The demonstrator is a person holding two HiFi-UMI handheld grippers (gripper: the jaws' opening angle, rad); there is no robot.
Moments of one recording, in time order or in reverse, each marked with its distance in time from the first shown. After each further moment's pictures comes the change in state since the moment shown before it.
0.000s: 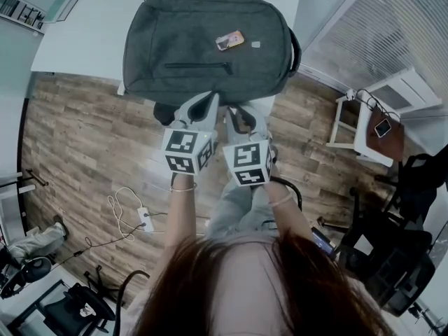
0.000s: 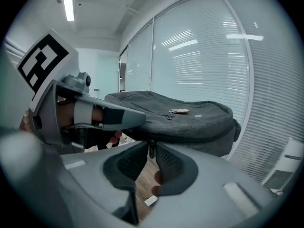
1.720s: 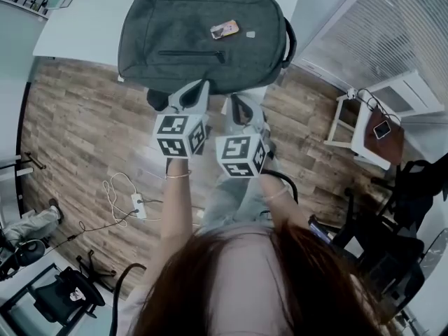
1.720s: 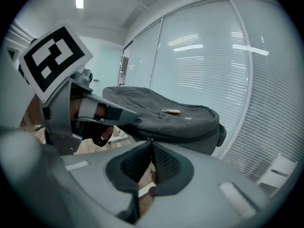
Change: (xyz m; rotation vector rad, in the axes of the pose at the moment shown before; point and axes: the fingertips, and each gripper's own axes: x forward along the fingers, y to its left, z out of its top) left arm 0.008 0.004 -0.012 -0.076 0.033 0.112; right arm -0.014 -0.025 -0.011 -0.109 0.032 -0.073
